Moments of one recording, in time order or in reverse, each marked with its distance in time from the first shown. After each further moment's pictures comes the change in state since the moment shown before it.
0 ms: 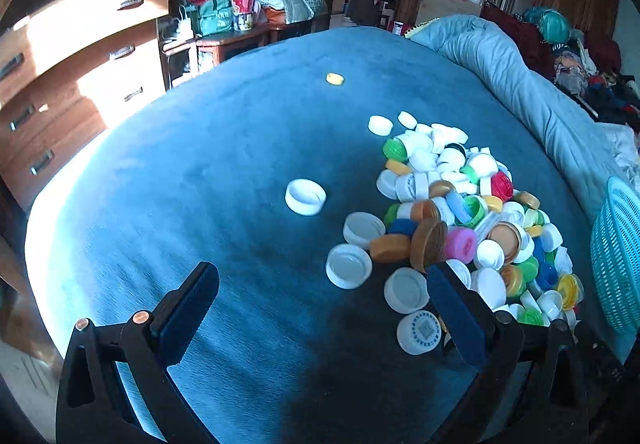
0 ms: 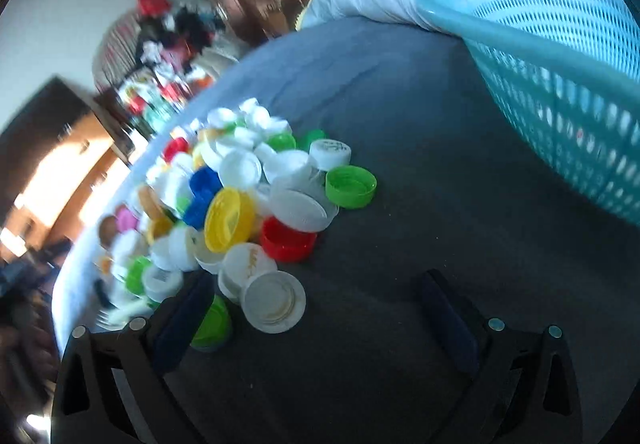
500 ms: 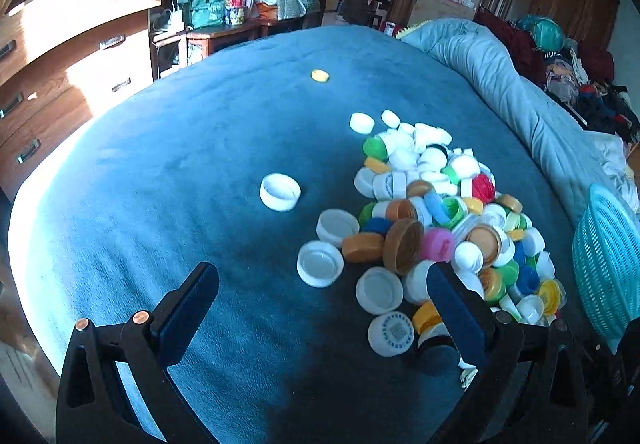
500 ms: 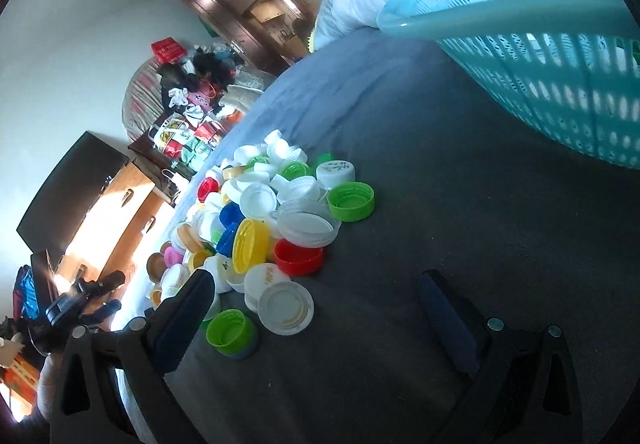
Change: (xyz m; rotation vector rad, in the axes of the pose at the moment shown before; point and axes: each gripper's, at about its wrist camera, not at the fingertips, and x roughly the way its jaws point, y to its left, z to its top) left arm -0.001 -0.009 0.004 -0.025 0.020 -0.055; right arm -0.011 -0.020 -0.002 0.120 -0.061 0.166
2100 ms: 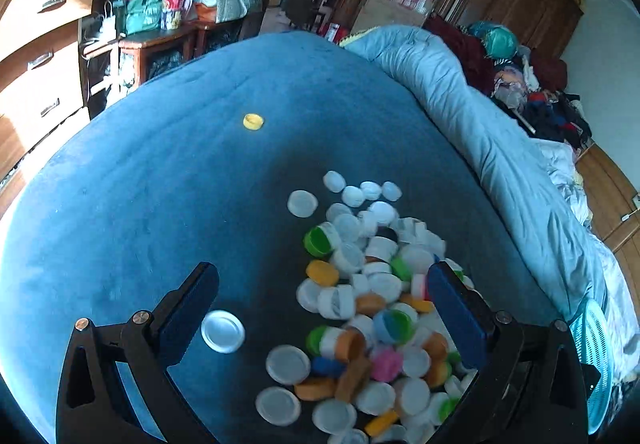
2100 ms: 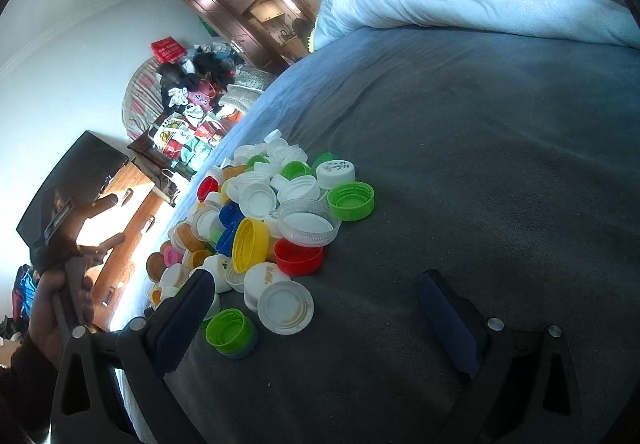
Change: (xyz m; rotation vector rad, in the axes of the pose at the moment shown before) left arm 0.037 0.005 0.118 0.048 0.038 -0.252; right arm -0.001 -0.005 0.003 -0.005 0.005 -0.005
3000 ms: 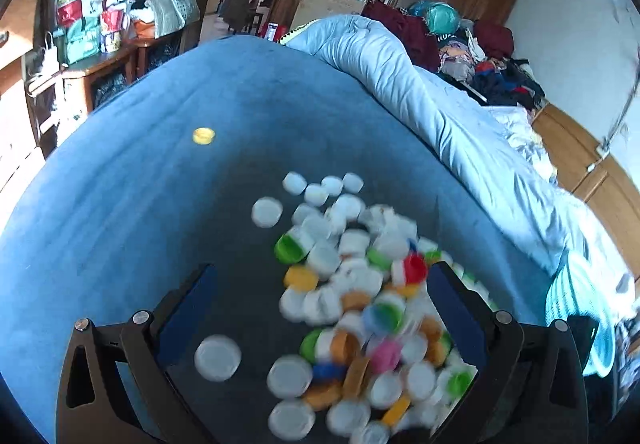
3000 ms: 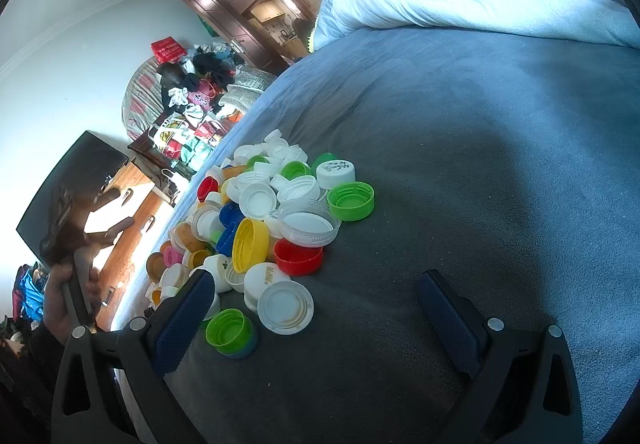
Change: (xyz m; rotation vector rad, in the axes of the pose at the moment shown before) left arm -0.013 0.004 0.000 0.188 0.004 -0.153; right arm 0.002 0.000 0.001 0.000 0.000 0.001
